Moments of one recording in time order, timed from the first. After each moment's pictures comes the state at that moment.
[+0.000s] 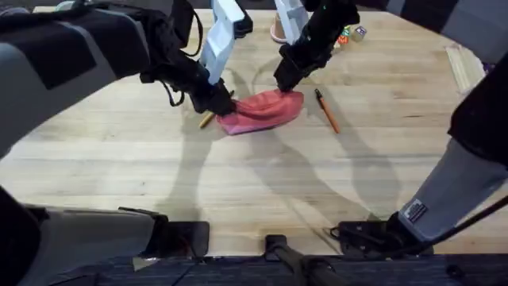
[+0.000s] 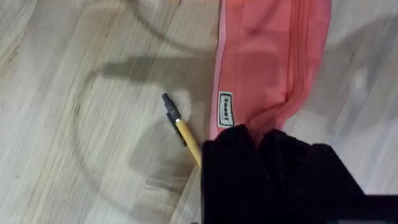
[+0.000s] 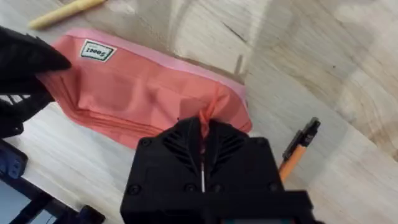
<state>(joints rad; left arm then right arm) -0.19 1.54 1.04 -0.77 0.49 0.86 0.42 2.00 1.72 -1.17 -0.23 -0.16</state>
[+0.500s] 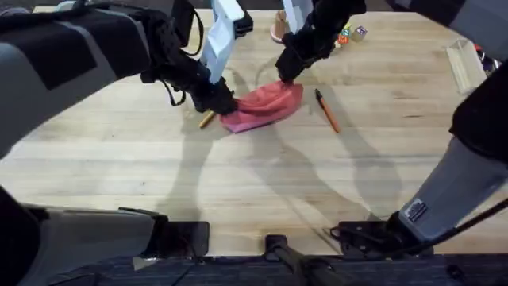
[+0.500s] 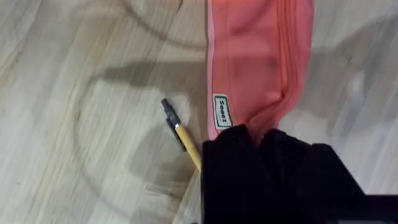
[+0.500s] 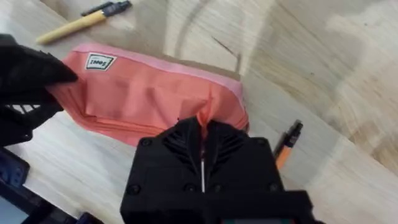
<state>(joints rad) -0.19 1.54 1.04 -0.75 0.50 0.86 0.40 2.00 1.78 -1.18 -0.23 -0.16</state>
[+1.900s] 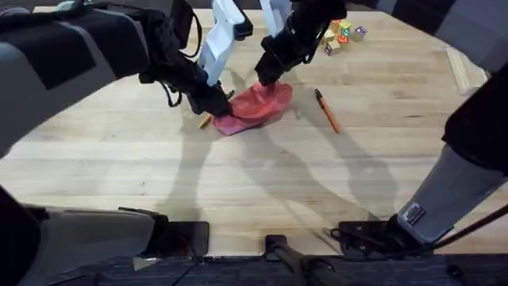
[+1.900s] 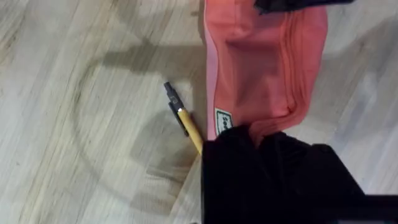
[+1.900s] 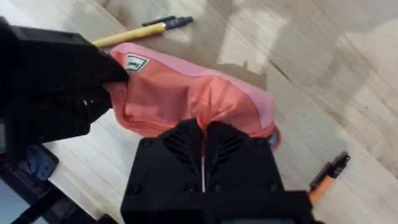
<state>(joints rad) -0.18 1.54 1.04 -0.78 0.45 0.86 0.50 2.00 1.79 -1.13 -0.31 -0.12</state>
